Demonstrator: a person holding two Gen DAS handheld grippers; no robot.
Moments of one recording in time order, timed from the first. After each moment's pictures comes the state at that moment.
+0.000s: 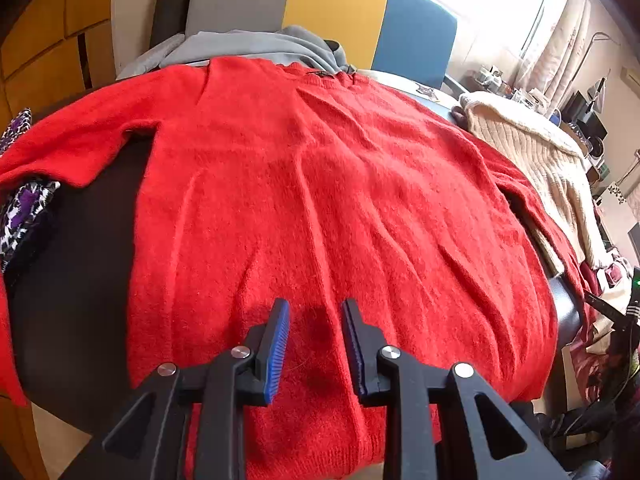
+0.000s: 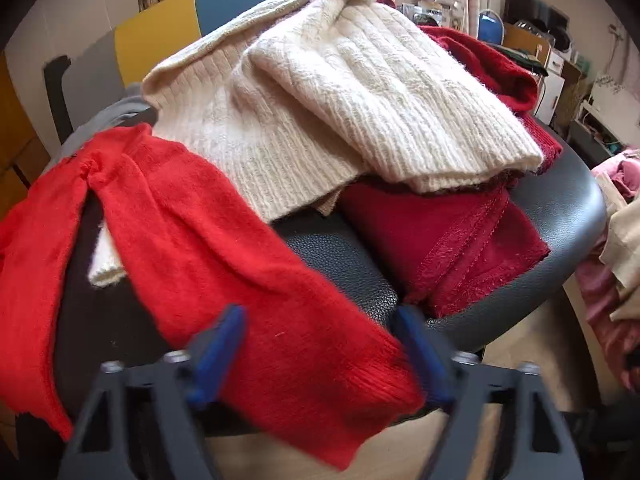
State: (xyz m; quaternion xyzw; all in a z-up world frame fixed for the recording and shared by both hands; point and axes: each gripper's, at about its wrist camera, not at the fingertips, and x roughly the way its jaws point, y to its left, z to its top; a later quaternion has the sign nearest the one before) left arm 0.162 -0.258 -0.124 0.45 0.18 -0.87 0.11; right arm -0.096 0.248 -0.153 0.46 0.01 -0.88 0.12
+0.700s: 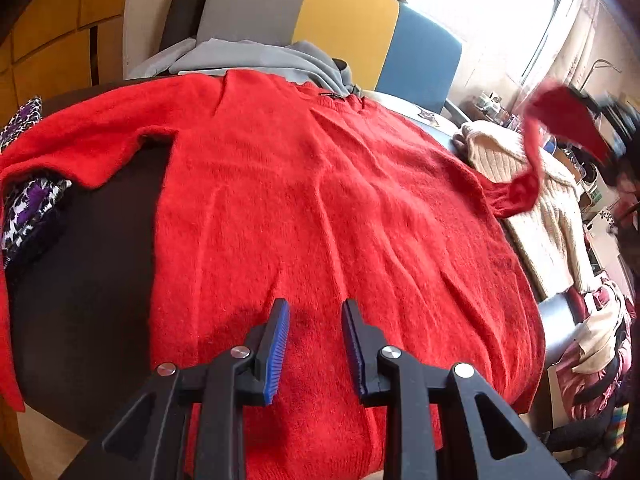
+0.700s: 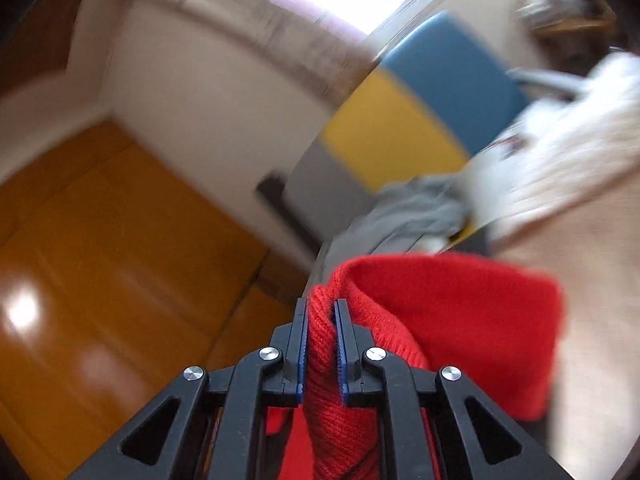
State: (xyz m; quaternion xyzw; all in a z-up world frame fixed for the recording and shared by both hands) left arm 0.177 -0.278 -0.112 0.42 0.21 -0.88 0.12; right arm -0.176 0.004 0.017 0.33 -0.28 -0.75 0.50
